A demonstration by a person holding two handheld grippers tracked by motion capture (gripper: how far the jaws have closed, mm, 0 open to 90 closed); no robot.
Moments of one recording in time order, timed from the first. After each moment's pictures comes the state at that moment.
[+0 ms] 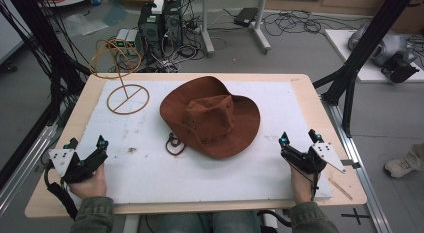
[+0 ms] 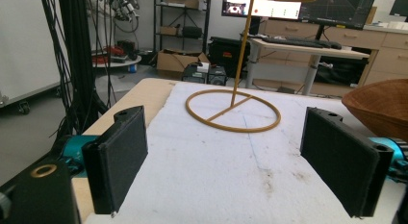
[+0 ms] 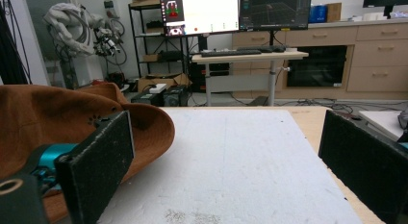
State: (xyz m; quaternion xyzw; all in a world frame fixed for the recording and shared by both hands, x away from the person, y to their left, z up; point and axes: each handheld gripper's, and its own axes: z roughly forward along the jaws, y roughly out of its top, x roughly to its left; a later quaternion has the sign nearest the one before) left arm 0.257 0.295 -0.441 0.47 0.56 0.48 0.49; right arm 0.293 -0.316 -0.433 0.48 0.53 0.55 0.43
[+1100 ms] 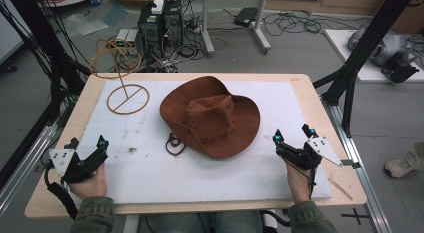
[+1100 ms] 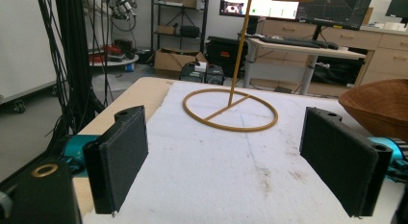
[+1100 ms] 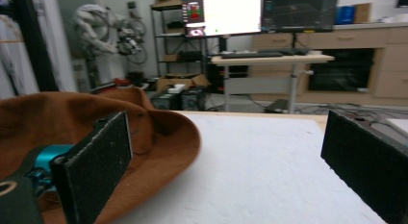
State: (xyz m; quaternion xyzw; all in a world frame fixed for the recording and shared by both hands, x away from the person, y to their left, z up) left arm 0.258 0.295 -0.441 0.47 0.56 0.47 0.49; right arm 0.301 -0.303 -0.419 0.45 0.55 0.57 0.41
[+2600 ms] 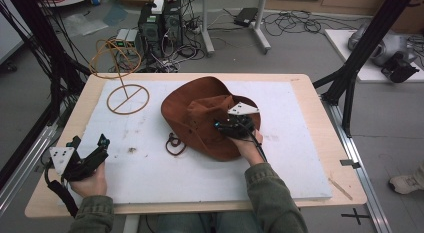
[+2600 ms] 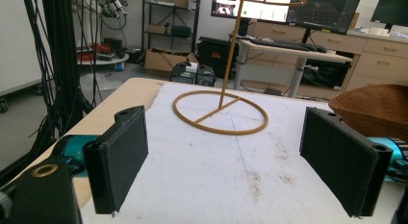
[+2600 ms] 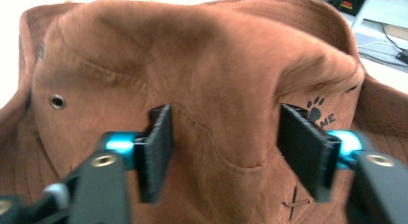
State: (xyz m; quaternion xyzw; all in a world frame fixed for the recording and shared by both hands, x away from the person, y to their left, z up) left arm 0.261 0.296 -0.440 0.47 0.55 0.46 0.51; right arm 0.410 -0.151 -0.423 0.34 0.78 0.46 0.24
